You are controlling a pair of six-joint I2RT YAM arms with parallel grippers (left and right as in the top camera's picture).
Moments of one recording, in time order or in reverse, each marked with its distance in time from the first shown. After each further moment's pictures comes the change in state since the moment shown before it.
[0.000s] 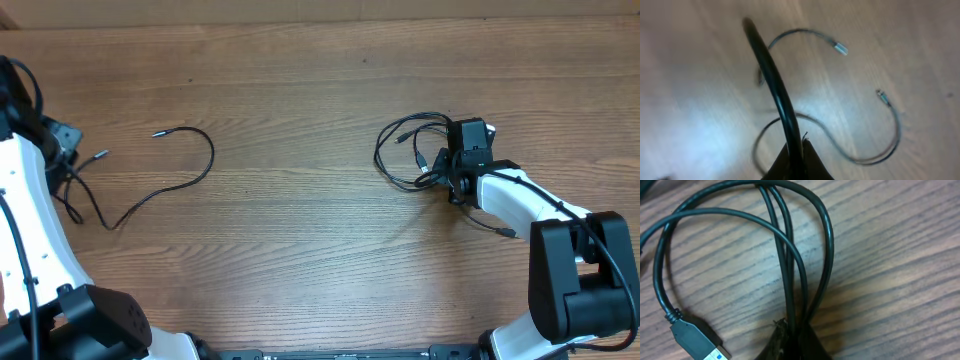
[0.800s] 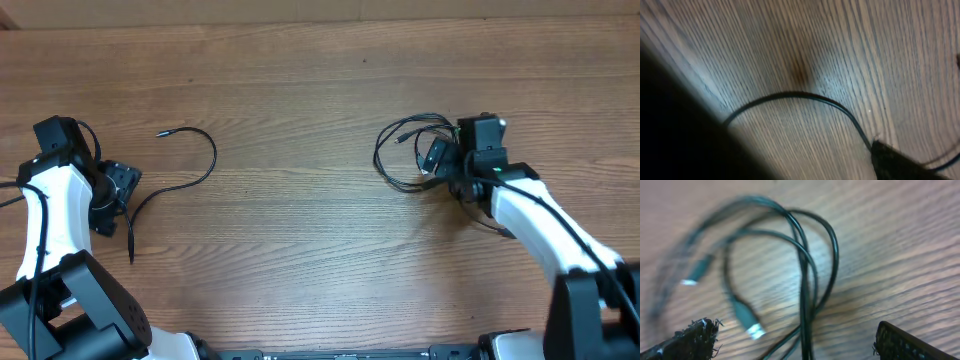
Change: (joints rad) left arm -0.007 0.002 -0.494 0.348 0.126 -0.039; right arm -0.001 -0.212 0.000 -0.102 -0.063 0.003
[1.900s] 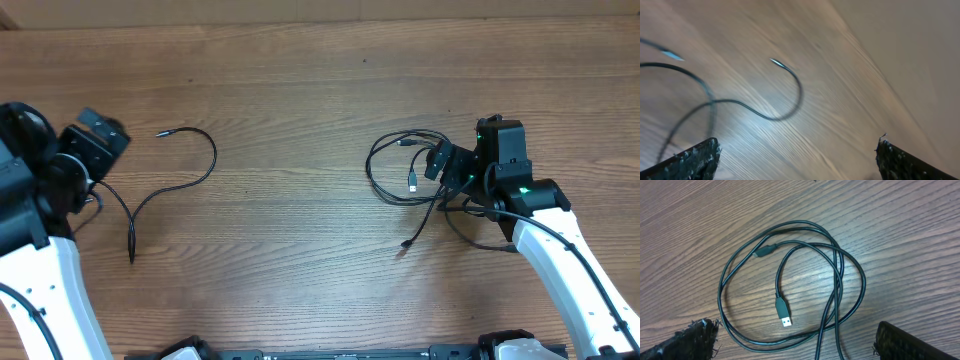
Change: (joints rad) left arm -0.036 -0.440 0.216 -0.128 0.308 0.239; right arm 0.000 -0.220 0.000 -0.172 -0.141 0.000
